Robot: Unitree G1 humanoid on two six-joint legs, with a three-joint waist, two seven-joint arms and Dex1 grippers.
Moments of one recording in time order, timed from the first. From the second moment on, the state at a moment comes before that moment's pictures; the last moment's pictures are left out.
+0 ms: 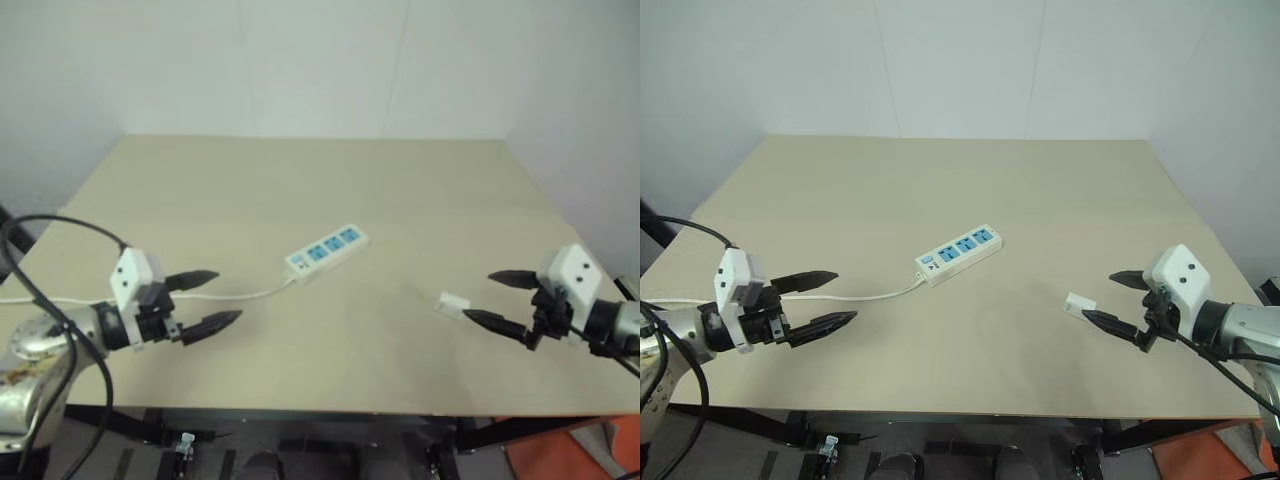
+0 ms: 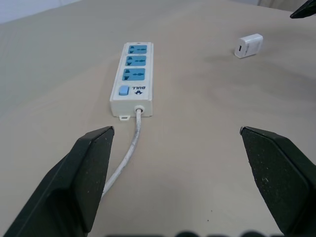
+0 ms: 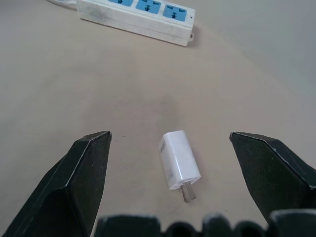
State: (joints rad) left arm -0.07 0.82 0.34 -0.39 -0.63 0.55 -0.98; right arm -0.05 -0.93 -0.39 -0.32 0.42 0.51 1.00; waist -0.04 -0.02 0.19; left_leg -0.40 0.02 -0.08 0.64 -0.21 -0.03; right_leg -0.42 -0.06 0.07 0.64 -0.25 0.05
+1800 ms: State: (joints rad) left arm -0.28 0.65 -0.11 0.01 -0.20 0.35 -0.97; right arm -0.15 -0.96 -0.33 -0.37 0.49 0.55 0.98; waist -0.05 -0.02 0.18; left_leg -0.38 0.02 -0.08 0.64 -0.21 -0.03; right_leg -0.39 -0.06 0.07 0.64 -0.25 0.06
